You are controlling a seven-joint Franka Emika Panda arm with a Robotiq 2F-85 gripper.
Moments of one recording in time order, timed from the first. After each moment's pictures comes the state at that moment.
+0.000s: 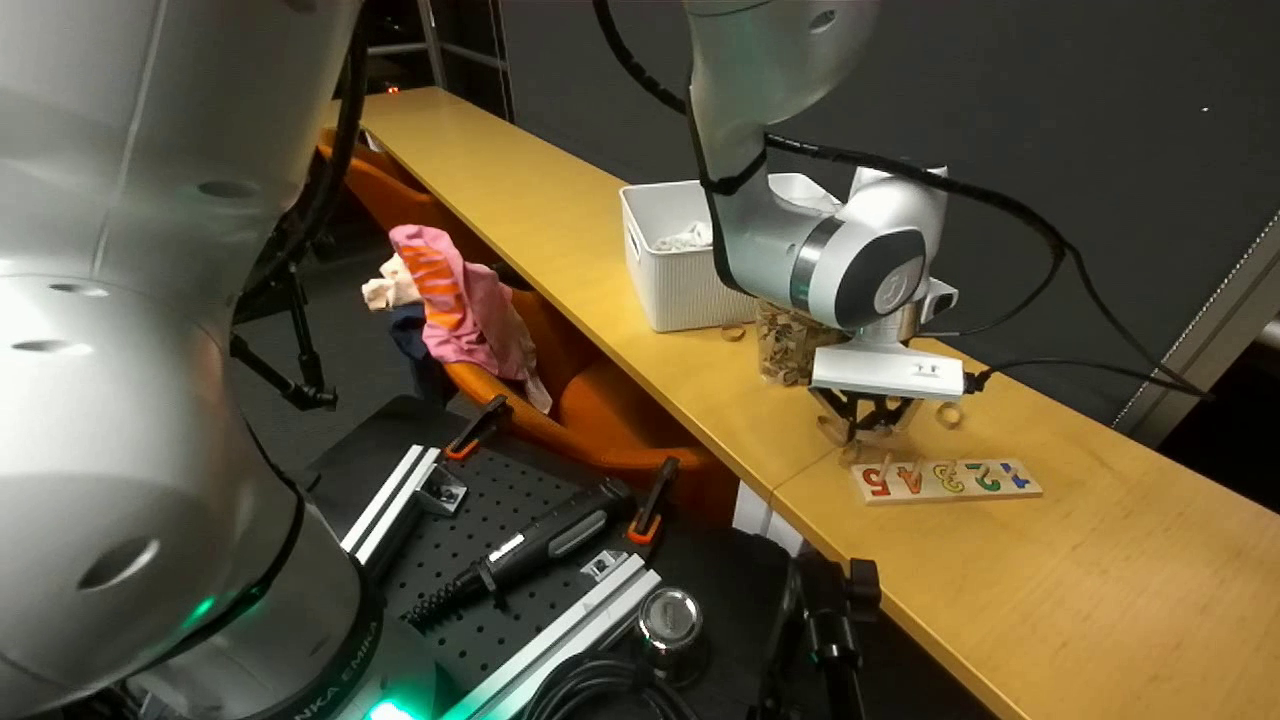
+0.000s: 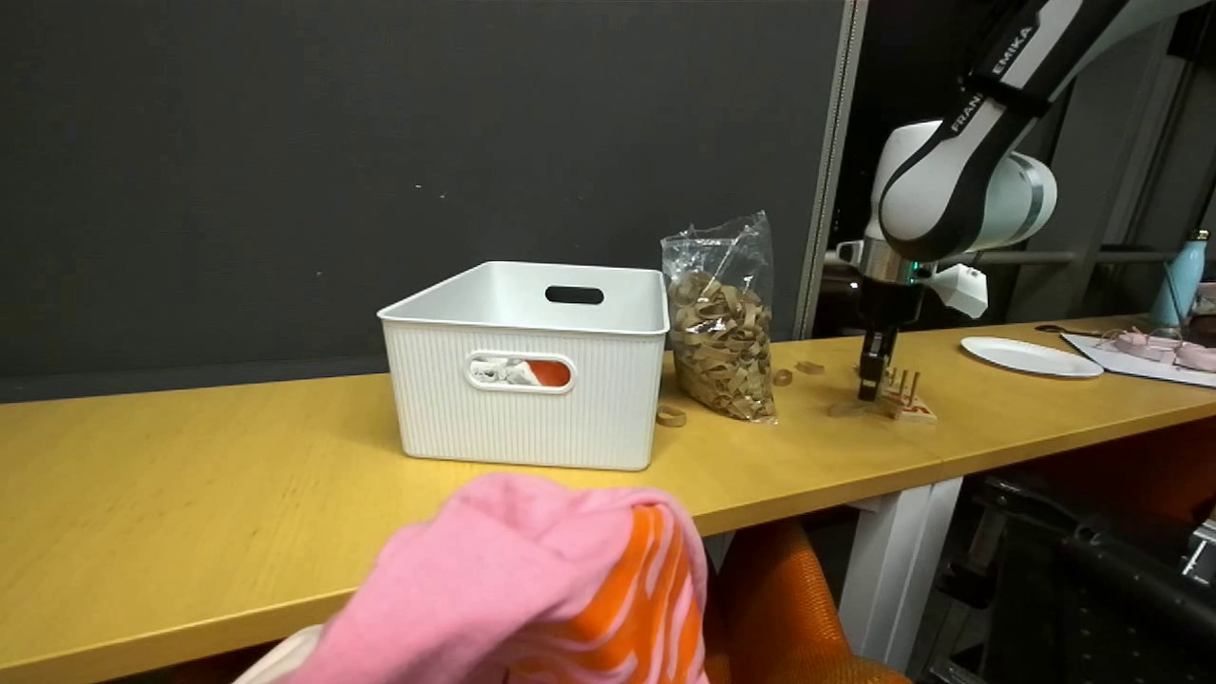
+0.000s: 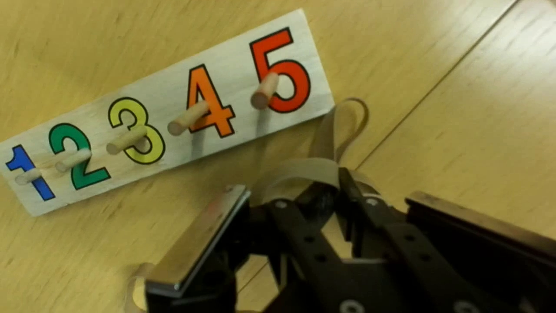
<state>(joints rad) -0.42 0.60 -0.08 -2.05 -0.13 2.75 -0.55</state>
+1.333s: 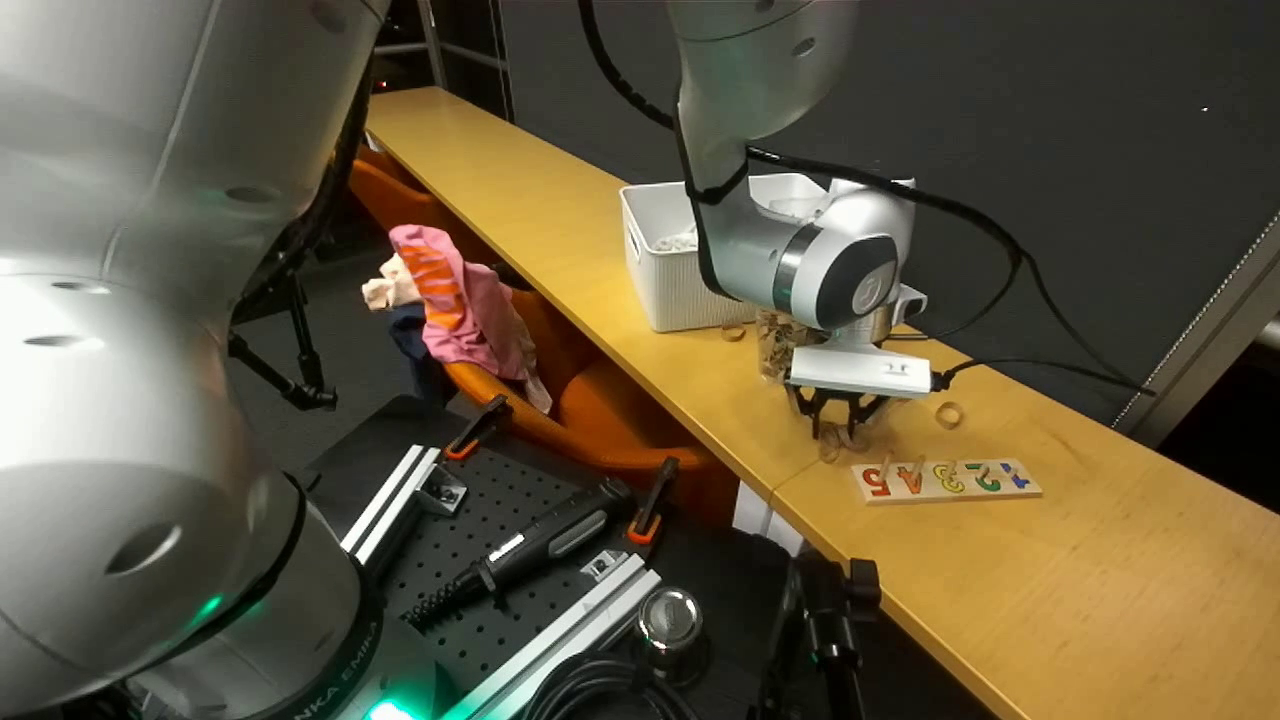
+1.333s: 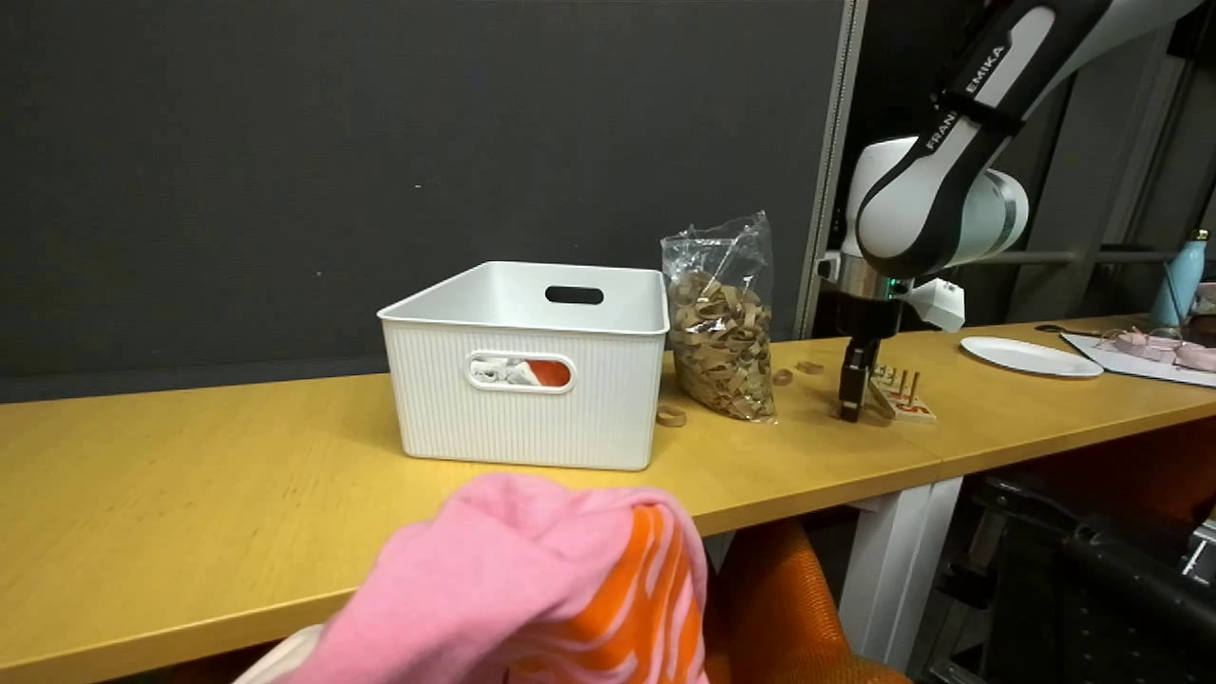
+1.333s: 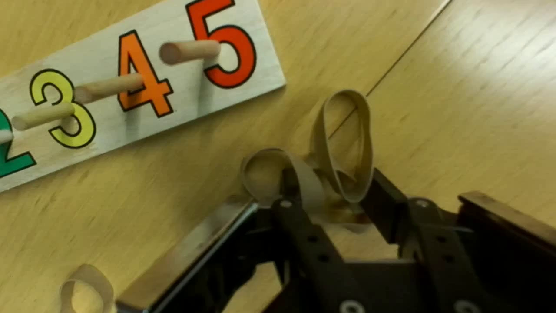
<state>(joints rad) -0.37 0.66 -0.08 -2.02 -0.14 2.73 -0.52</state>
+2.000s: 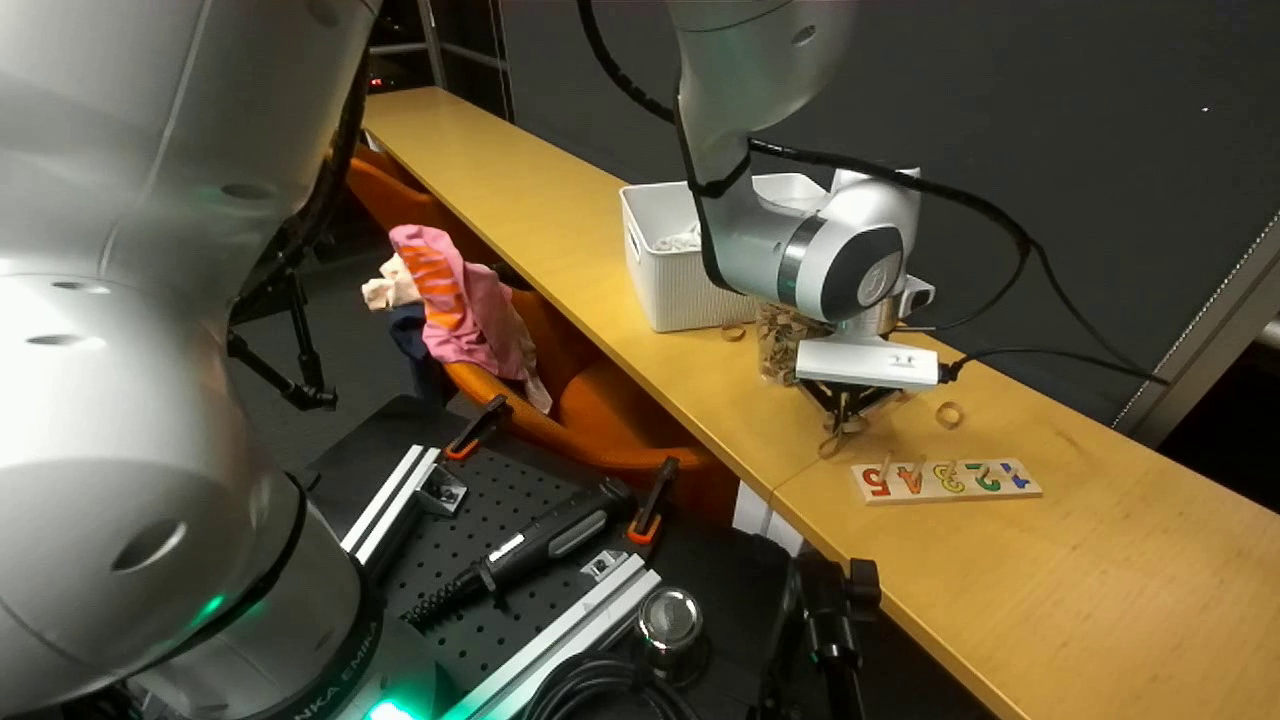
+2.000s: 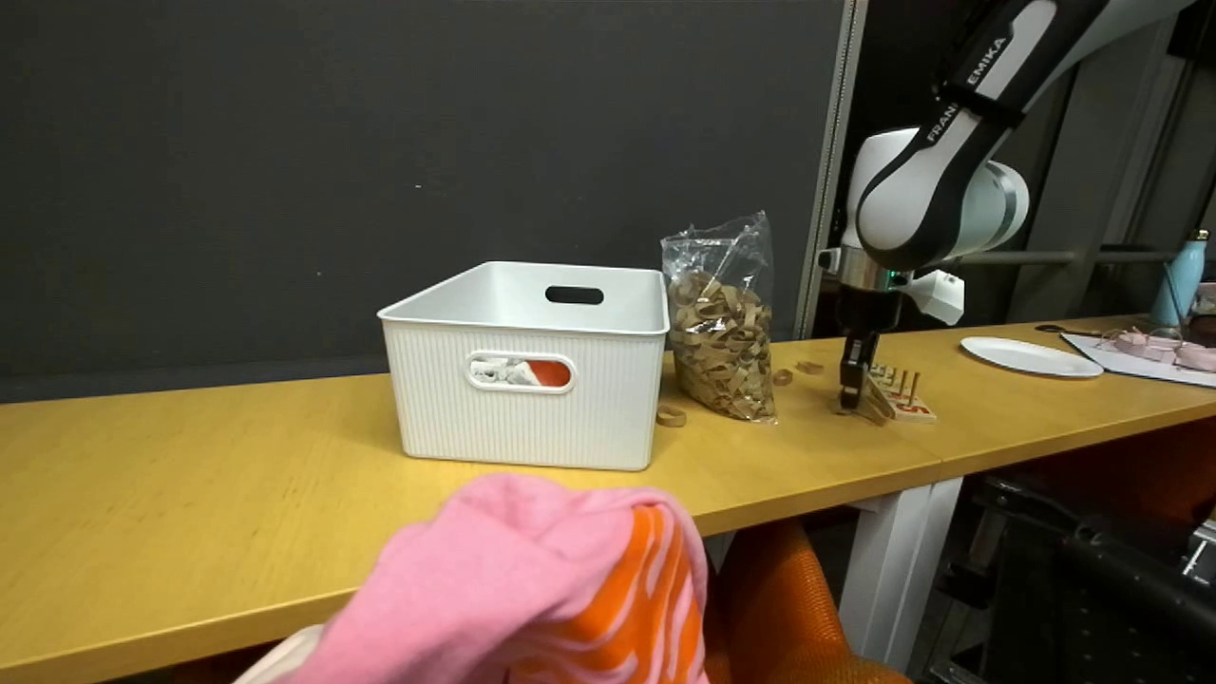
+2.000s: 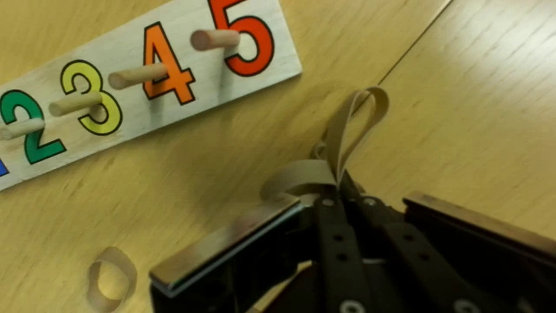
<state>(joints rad) -0.36 0.64 -0.09 -2.01 -0.14 2.73 -0.51</state>
